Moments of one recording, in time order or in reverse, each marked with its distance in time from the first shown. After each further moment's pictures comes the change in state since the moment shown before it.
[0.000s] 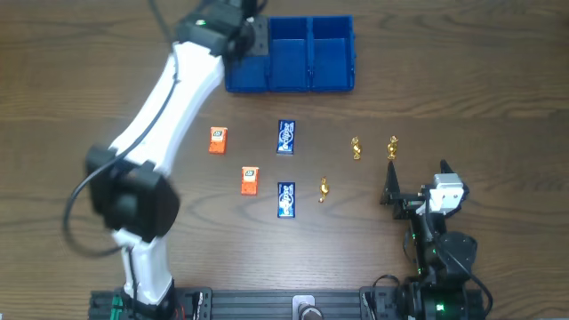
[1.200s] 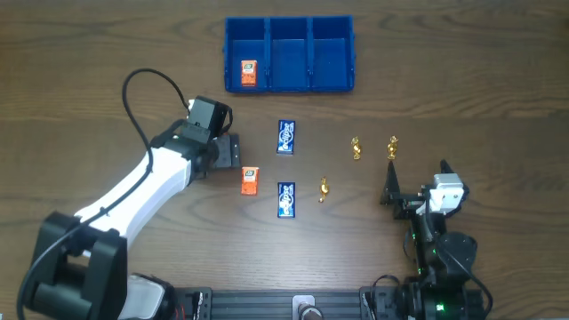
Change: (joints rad) left arm 0.031 -0.499 -1.072 0.300 0.001 -0.050; right arm 0.000 -0.002 0.000 0.000 0.000 0.000
